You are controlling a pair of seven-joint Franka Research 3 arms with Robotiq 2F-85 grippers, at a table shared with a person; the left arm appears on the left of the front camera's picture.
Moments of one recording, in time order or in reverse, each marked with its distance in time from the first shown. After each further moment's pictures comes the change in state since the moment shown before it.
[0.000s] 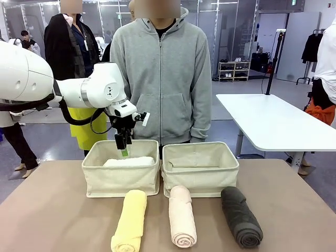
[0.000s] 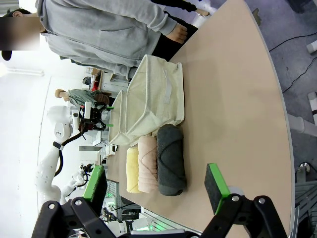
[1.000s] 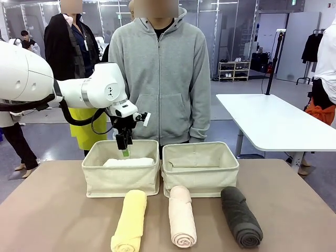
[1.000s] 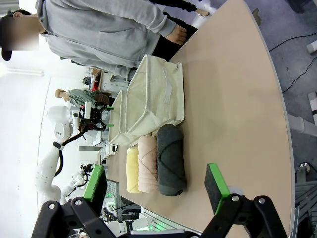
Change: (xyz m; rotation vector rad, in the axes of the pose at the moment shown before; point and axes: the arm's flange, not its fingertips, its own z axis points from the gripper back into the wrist) left arm 0.004 -0.002 -0.001 -0.003 -0.006 0.004; right arm 0.000 0.000 0.000 0.000 0.000 0.000
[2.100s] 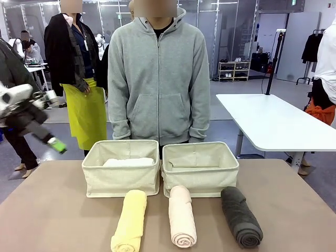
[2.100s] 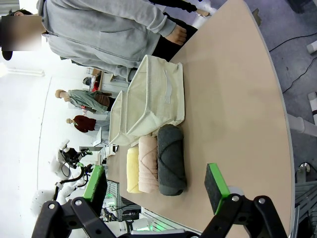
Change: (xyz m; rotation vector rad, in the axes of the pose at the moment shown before) left arm -0.239 -0.203 0.095 -0.355 -0.685 0.699; right arm 0.000 0.000 0.001 0.001 -0.002 -0.001
